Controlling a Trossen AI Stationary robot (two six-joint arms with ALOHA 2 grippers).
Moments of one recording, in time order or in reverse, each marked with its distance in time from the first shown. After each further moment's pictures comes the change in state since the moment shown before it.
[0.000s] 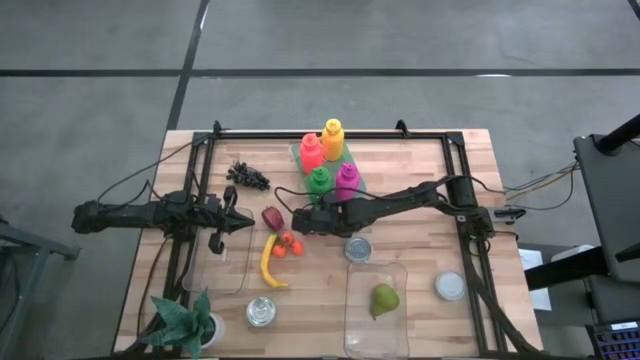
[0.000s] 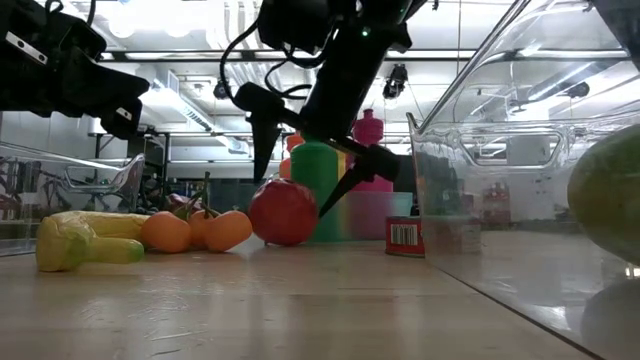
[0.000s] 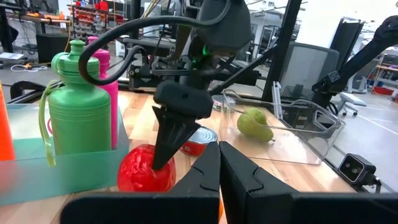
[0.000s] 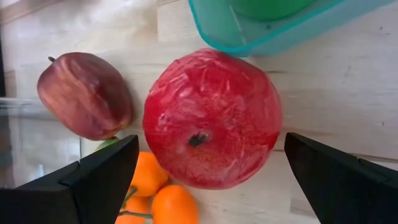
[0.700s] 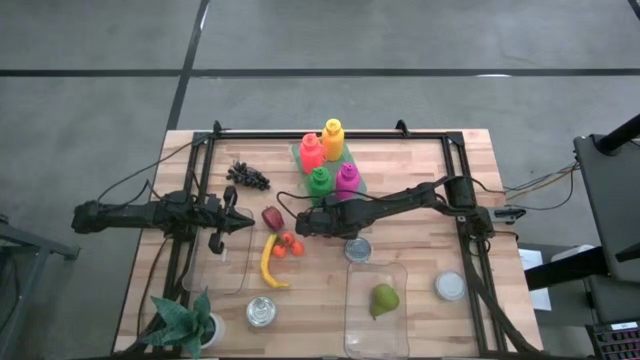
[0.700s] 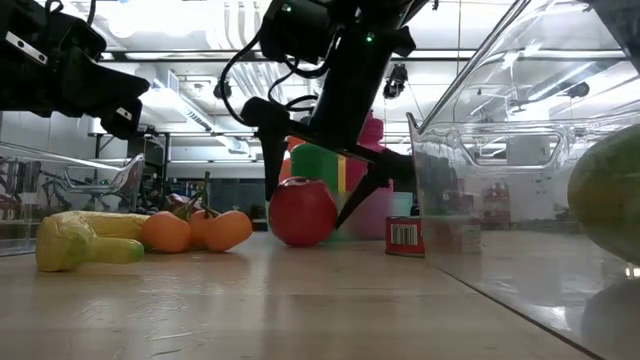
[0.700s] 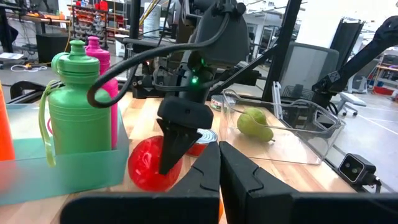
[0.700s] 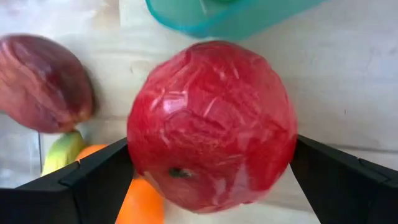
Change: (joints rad) left arm 0.000 0.000 0.000 0.000 0.000 0.000; right arm 0.002 0.012 0.000 -0.077 -0.052 0.000
